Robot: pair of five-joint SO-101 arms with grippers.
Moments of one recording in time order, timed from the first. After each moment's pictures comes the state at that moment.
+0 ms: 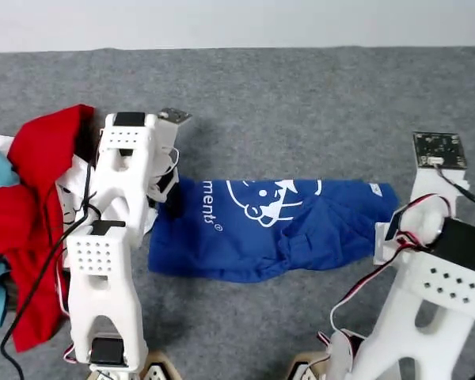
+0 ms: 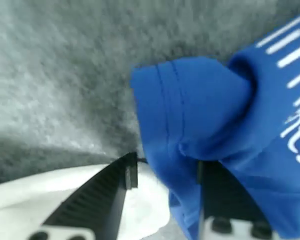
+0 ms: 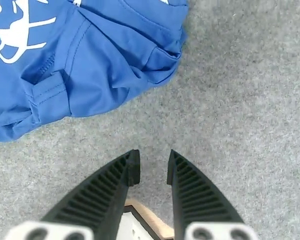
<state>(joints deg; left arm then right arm) -1.8 45.4 -29.1 95.7 -14.6 19.8 -40.7 20.7 100.4 16.1</state>
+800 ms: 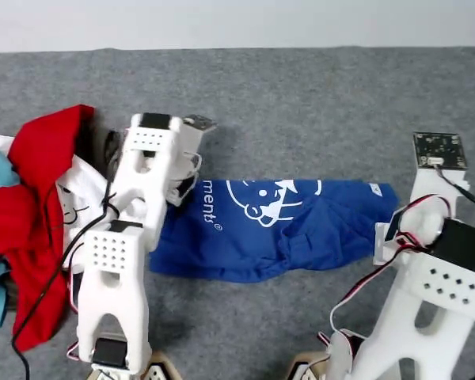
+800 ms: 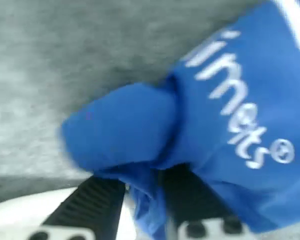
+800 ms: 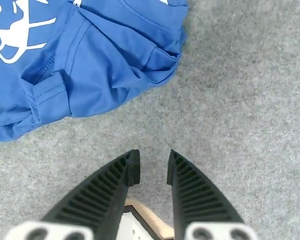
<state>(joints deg) 4.6 51.2 -32.7 99.4 -14.5 19.8 -40.9 20.7 100.5 16.1</state>
